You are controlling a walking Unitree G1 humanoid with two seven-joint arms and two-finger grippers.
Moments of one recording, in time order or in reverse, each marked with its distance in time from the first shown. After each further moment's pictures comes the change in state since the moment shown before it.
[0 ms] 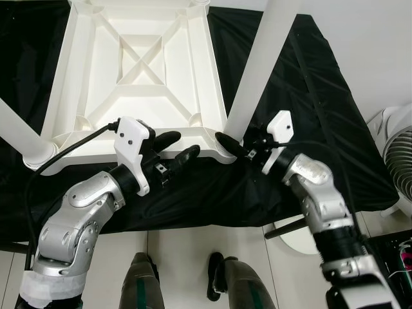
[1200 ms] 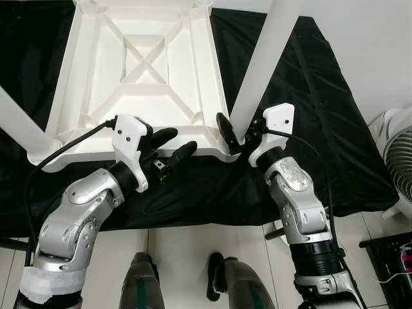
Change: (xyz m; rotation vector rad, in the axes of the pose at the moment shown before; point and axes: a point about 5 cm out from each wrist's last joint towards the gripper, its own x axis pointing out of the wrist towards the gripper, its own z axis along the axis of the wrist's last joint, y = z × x) left arm 0.001 0.005 0.000 0.008 -0.006 0.021; right arm 0.007 -0.003 0.020 0.032 -0.032 -0.167
